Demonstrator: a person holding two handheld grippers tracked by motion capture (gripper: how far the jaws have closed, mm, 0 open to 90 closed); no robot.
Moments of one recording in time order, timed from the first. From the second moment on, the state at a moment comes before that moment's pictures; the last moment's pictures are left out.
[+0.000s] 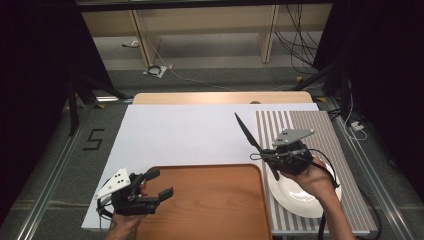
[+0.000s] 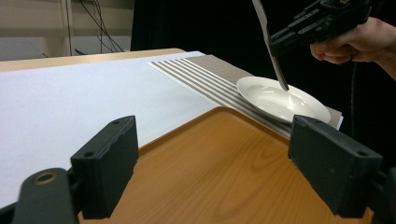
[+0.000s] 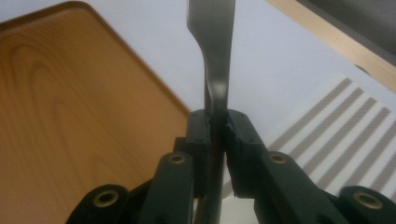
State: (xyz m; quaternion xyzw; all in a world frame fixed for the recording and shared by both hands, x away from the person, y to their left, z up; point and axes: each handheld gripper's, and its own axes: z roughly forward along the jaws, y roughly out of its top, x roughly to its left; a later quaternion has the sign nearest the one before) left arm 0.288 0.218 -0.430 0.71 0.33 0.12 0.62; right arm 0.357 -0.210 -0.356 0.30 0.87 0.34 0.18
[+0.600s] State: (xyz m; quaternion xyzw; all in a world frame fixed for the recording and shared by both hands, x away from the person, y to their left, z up) left arm 0.287 0.218 -0.430 0.70 0.33 0.12 0.62; right arm 0.321 -0.177 -0.378 0.28 0.88 0.36 0.11
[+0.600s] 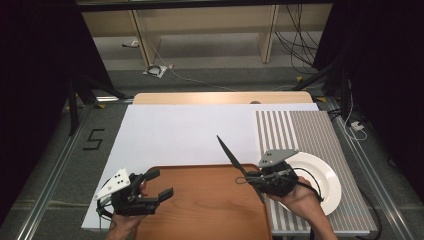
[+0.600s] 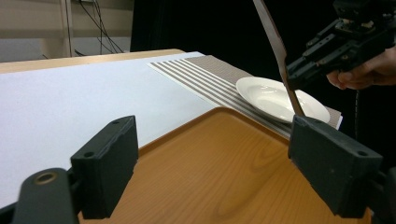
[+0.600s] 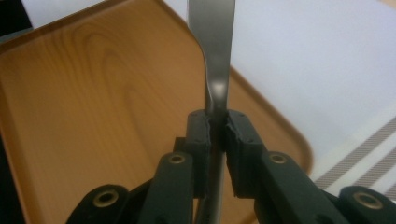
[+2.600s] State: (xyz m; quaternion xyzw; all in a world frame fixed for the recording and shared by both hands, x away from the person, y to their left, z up) left arm 0.287 0.219 -0.429 0.70 0.33 0.12 0.62; right arm 0.280 -0.125 -0.448 0.29 0.94 0.16 -0.04
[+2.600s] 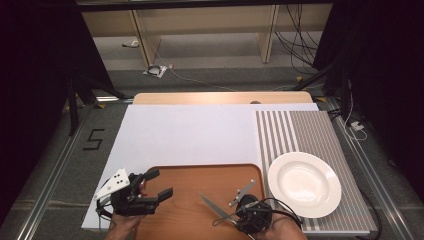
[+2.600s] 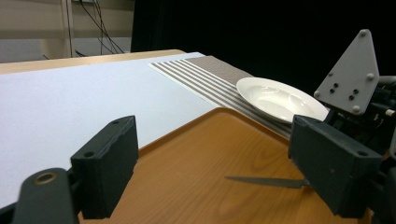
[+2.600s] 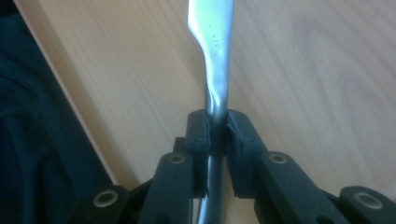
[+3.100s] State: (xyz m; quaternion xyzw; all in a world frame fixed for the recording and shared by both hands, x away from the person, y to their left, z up) left arm 0.287 0.219 -0.429 0.70 0.33 0.12 0.62; right arm 0.276 -0.119 -0.449 0.30 0.94 0.15 -0.01
